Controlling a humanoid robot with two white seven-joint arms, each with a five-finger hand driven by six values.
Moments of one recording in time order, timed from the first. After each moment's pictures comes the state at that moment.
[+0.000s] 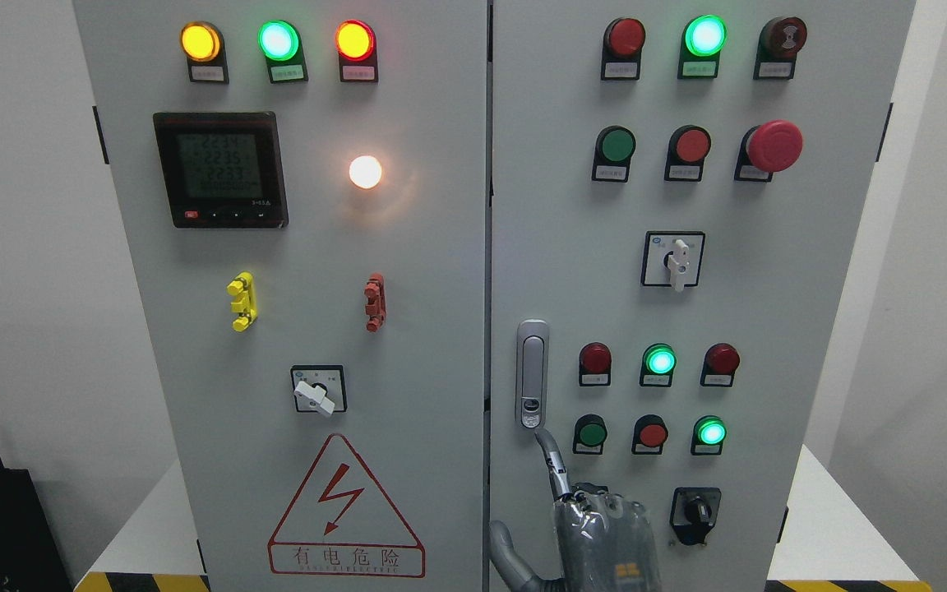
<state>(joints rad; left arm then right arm) 0.05 -0.05 -0.10 0.00 0.20 -0.11 0.00 -0.24 0.11 0.35 -1.75 1.30 0.15 -0.24</state>
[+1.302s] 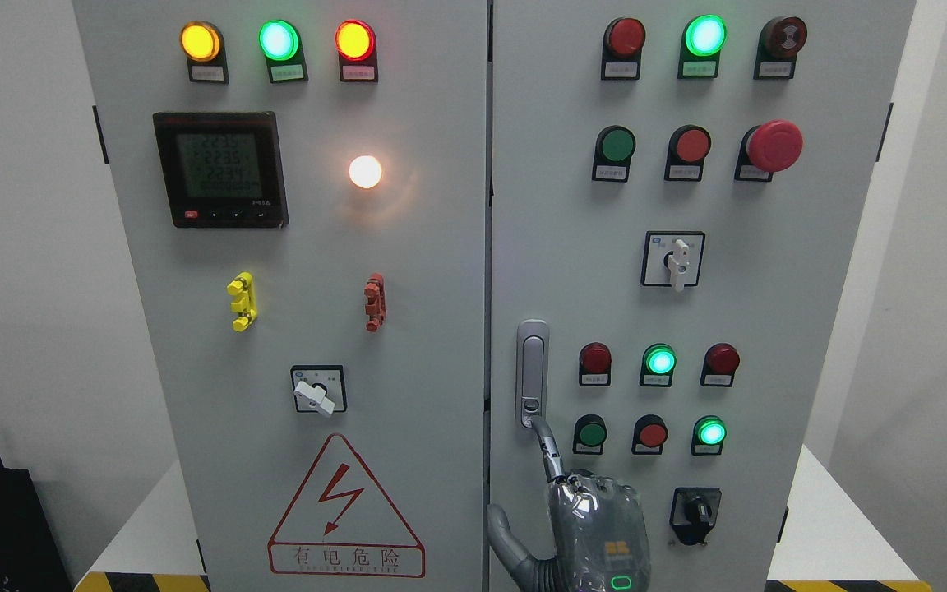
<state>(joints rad) 0.05 -0.05 -0.10 0.00 0.20 -0.11 0.00 -0.29 0.11 0.35 -1.68 1.30 0.18 -0.24</state>
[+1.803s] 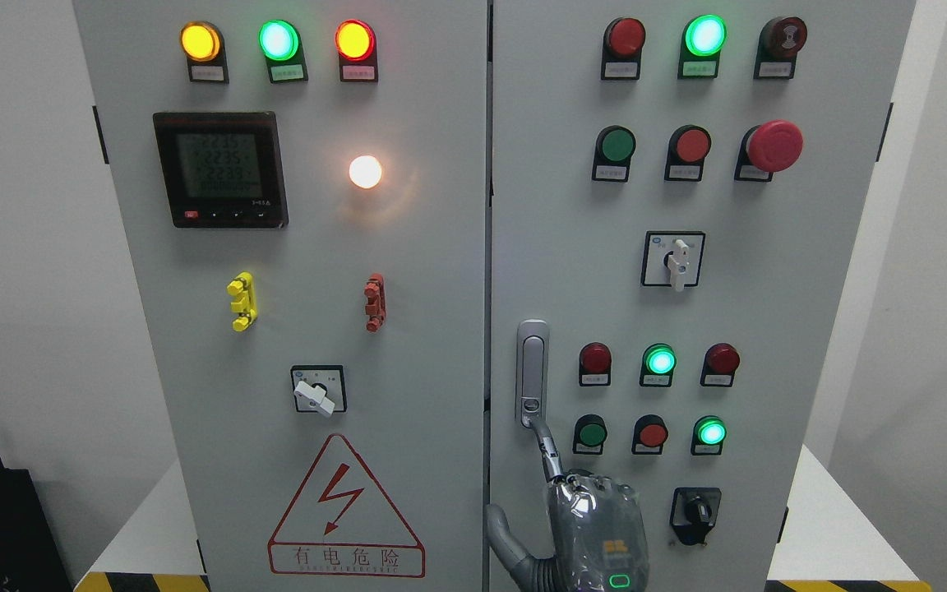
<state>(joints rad) 0.05 -0.05 -0.10 0.00 0.20 -0.11 0.00 -0.30 0.11 0.35 -1.66 1.29 0.18 -0.24</state>
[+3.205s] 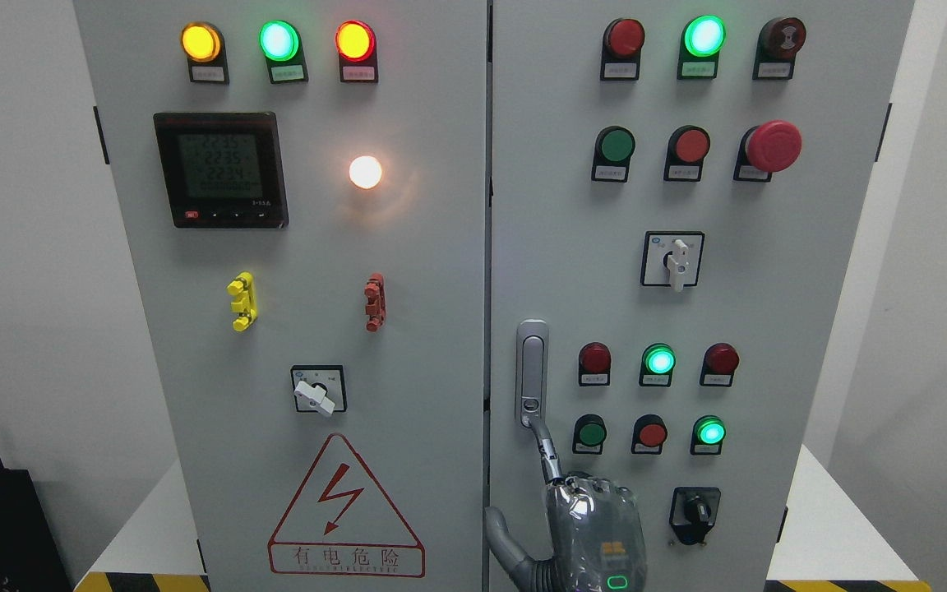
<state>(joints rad) 0.05 -0.05 -0.10 0.00 0.20 -0.11 0.00 -0.30 0.12 0.35 -1.64 1.29 0.18 -0.24</state>
